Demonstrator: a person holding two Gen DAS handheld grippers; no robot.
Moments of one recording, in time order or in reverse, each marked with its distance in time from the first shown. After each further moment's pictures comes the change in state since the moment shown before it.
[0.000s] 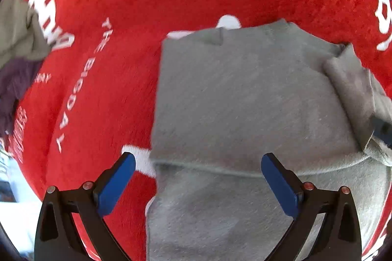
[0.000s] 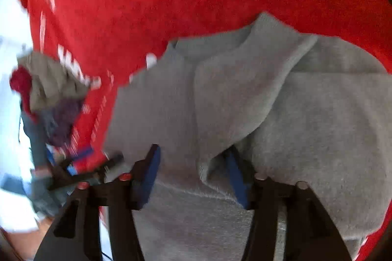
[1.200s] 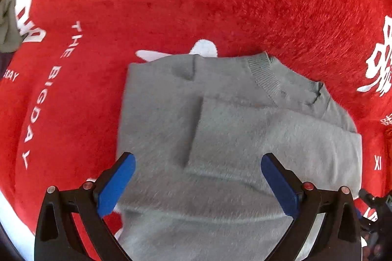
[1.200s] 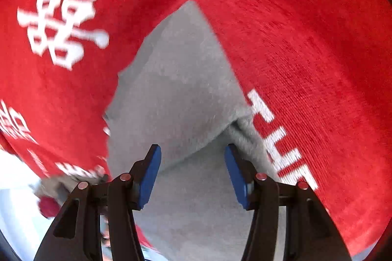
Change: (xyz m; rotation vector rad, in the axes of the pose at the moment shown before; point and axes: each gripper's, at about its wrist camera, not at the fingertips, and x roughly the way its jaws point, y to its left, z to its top) left arm 0.012 0.004 0.048 -0.060 0.003 -0.213; right arm -0.058 -0.116 -0.098 0.730 -0.173 0.027
